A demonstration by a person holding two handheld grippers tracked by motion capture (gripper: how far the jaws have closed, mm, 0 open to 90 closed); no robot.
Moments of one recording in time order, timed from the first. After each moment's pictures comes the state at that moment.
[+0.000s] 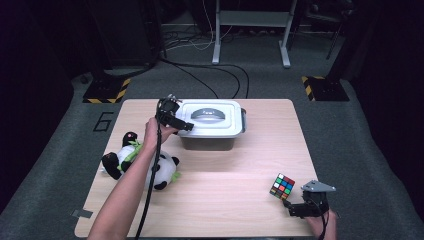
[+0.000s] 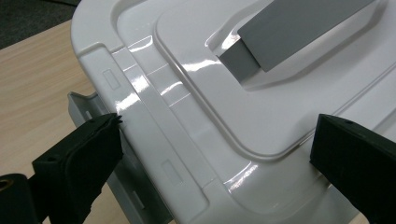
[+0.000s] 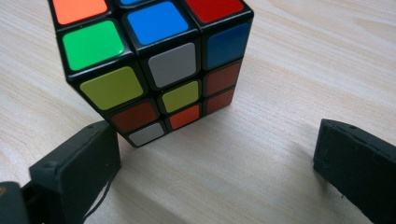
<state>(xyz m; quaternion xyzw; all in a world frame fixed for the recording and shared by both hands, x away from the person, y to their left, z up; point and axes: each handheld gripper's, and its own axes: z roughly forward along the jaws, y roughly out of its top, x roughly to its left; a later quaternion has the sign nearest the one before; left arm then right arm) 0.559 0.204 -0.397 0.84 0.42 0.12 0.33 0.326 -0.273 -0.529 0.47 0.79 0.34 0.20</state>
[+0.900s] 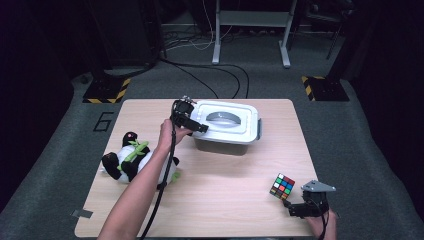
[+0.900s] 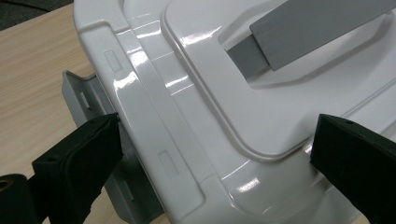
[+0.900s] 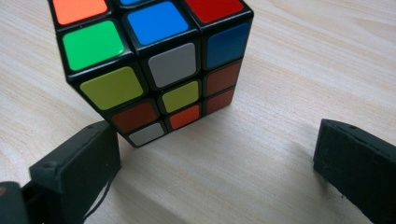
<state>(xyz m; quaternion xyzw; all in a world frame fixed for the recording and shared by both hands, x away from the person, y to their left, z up) 0.560 0.160 -0.403 0.84 0.41 0.08 0.35 0.326 -0.273 -0.529 0.48 0.79 0.34 0.20</state>
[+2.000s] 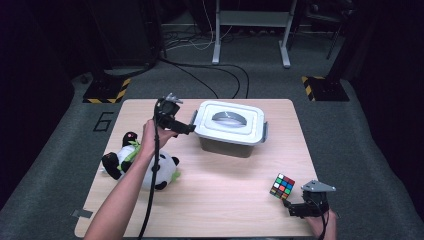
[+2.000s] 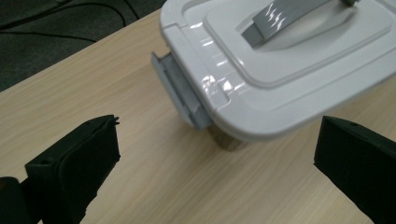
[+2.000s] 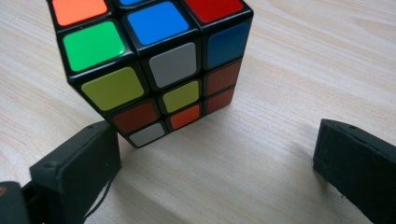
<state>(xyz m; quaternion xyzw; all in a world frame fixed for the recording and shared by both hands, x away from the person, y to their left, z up) 0.506 0.209 -0.358 0.84 0.39 0.16 0.35 0.326 -0.273 -0.529 0.48 0.79 0.34 0.20</state>
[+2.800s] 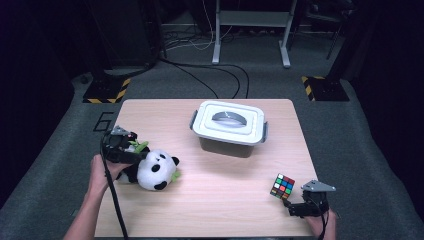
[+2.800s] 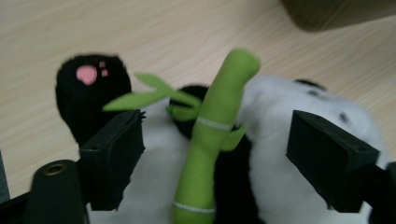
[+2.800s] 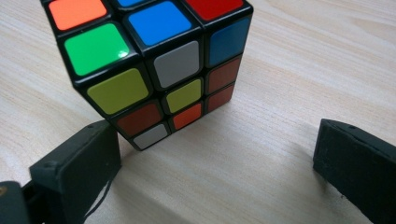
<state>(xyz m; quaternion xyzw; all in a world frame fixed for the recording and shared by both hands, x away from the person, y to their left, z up) 0.429 0.337 -0.415 0.81 0.48 0.17 0.30 0.327 -0.273 -0.530 0.48 0.79 0.33 0.20</state>
